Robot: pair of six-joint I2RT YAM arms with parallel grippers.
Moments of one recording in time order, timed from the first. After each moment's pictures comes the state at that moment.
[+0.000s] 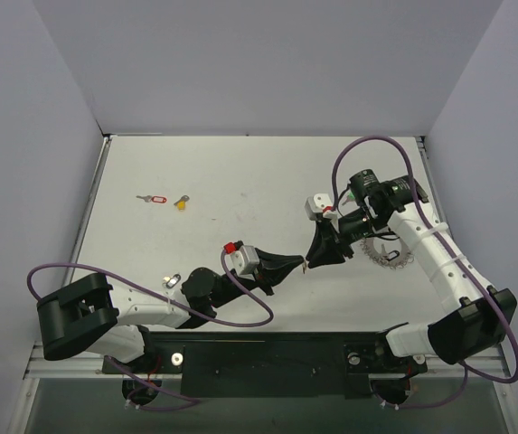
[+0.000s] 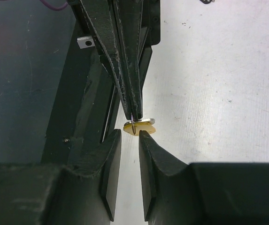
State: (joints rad) left arm -1.17 1.36 0.45 1.29 0.01 -0.15; right arm 0.37 1.34 1.33 -1.39 -1.07 -1.22
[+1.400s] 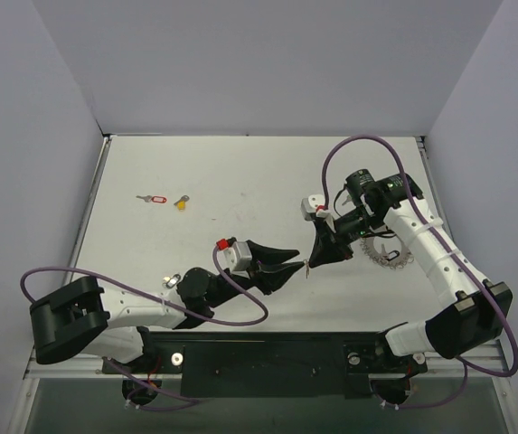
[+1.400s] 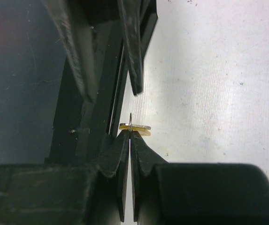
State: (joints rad) left arm -1.17 1.33 0.45 1.29 0.01 -0.21; right arm 0.38 1.38 1.34 -1.43 -1.01 -1.19
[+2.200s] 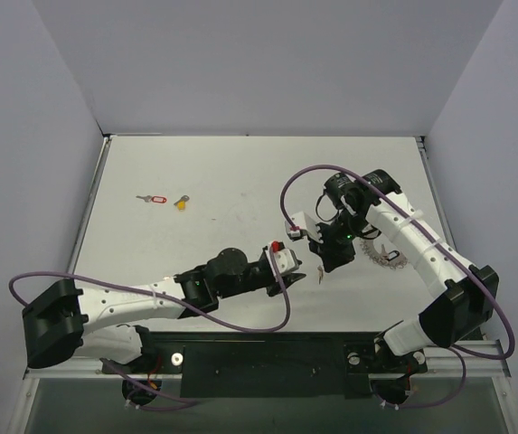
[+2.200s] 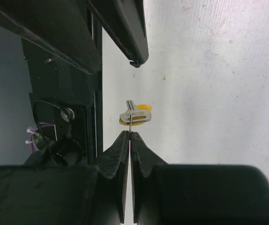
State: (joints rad) left arm -1.17 1.22 0.69 0.44 0.06 0.07; right arm 0.51 1.46 1.40 -1.49 -0.52 -1.08
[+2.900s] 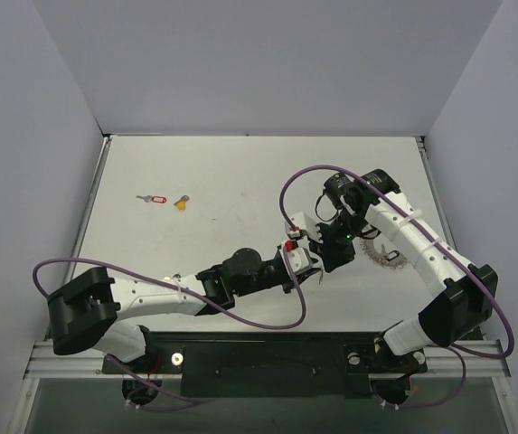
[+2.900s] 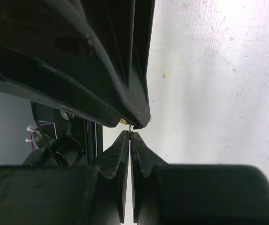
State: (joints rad) left arm -1.20 1.42 0.74 0.64 0.05 0.09; right arm 0.51 1.47 1.40 -1.49 -0.50 -1.07
